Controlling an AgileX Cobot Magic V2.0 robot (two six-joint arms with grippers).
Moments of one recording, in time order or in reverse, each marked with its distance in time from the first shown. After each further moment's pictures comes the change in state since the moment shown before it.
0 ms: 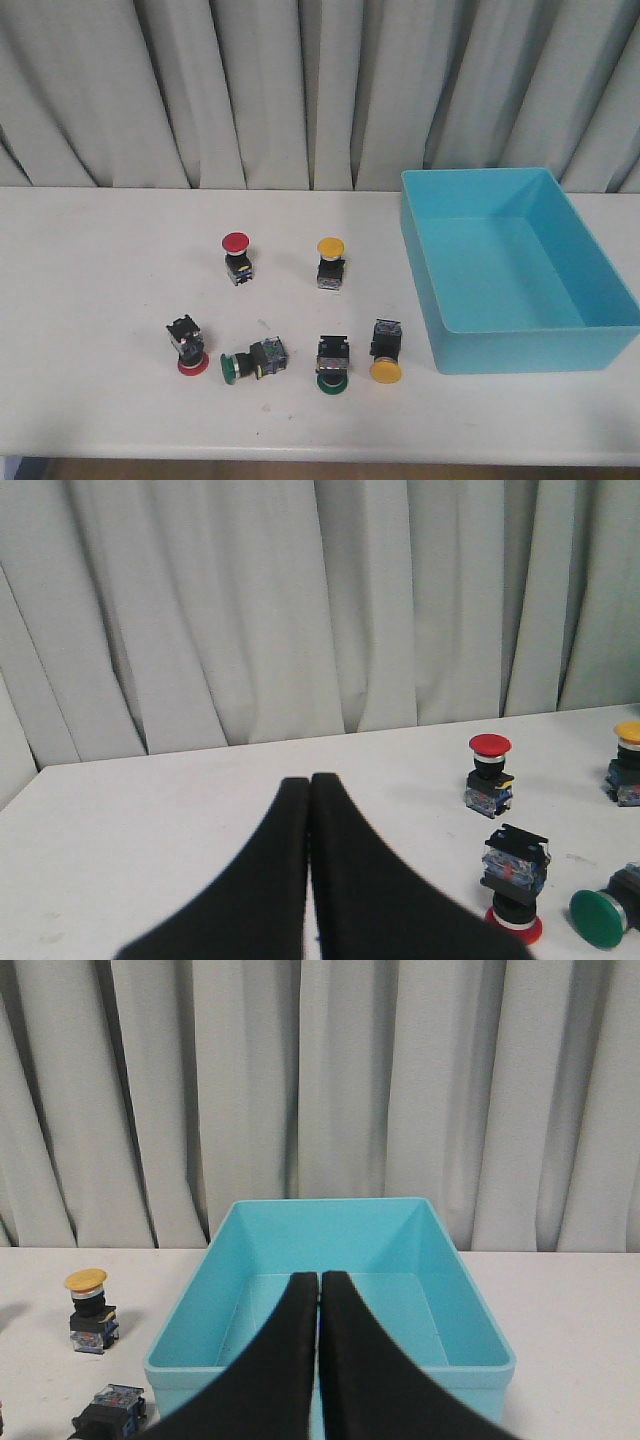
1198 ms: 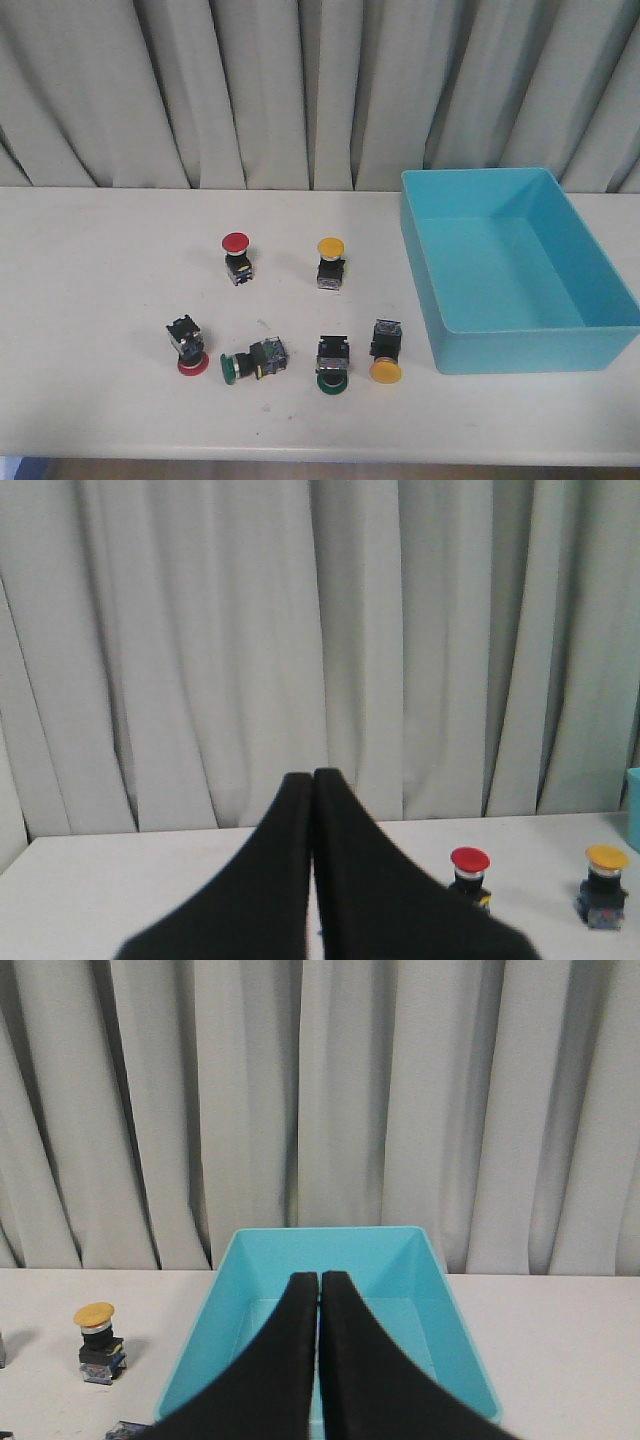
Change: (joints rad) left arm 0.000 0.075 -0.246 -0.073 0.064 -0.001; right arm 0.000 0.111 -0.245 -0.001 0.175 0.000
